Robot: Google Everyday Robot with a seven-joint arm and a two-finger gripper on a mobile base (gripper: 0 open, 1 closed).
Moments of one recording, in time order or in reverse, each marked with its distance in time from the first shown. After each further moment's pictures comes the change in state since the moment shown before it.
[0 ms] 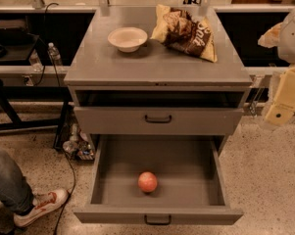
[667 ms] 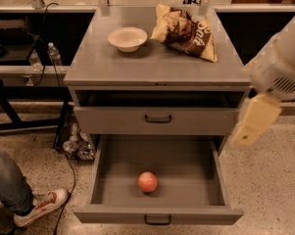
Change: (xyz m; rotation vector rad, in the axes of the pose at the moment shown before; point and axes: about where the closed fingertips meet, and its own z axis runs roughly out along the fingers) arm -0.009 0.024 0.057 -0.050 -0.008 0.115
